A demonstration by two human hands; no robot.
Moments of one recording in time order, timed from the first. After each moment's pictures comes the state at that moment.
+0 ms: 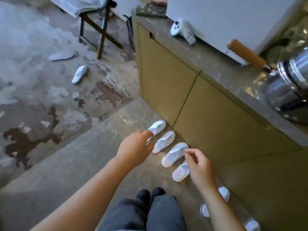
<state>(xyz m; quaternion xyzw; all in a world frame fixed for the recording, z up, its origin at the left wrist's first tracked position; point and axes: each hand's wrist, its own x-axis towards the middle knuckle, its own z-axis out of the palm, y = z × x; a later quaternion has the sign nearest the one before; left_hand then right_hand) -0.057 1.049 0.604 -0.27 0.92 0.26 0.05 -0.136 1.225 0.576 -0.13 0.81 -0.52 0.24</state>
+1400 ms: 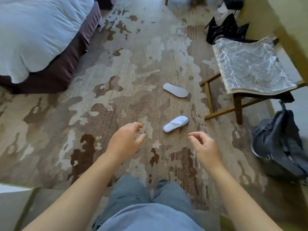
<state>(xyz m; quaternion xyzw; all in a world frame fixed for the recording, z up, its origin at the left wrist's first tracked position) 0.022 0.225 0.618 -0.66 0.69 0.28 -0.13 -0.202 0.252 0.591 -0.50 0.69 -0.35 0.39</state>
